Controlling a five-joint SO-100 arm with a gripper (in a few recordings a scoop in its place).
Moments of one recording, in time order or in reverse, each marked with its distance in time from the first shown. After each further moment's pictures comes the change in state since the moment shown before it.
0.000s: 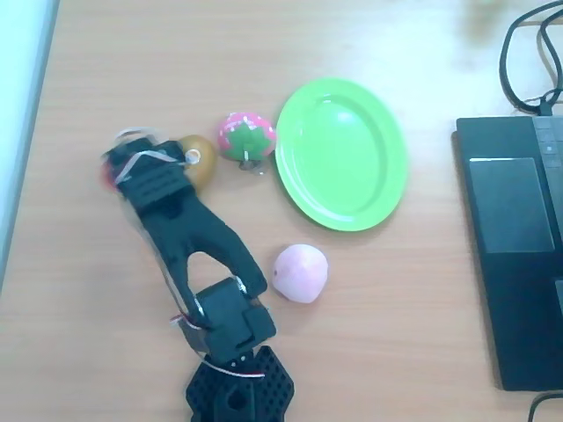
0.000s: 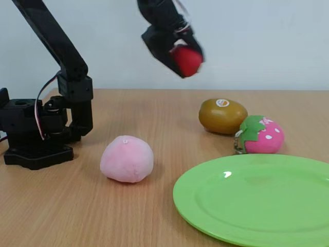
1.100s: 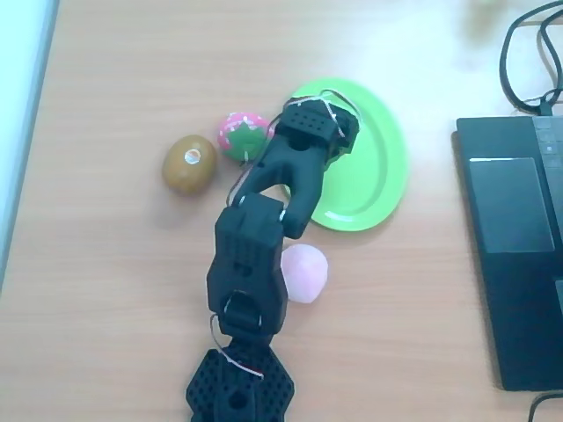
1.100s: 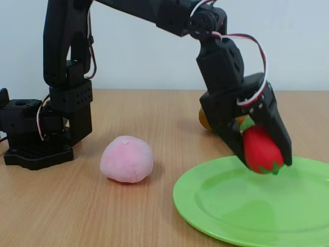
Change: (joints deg) arm 46.8 -41.7 -27.7 -3.9 2.4
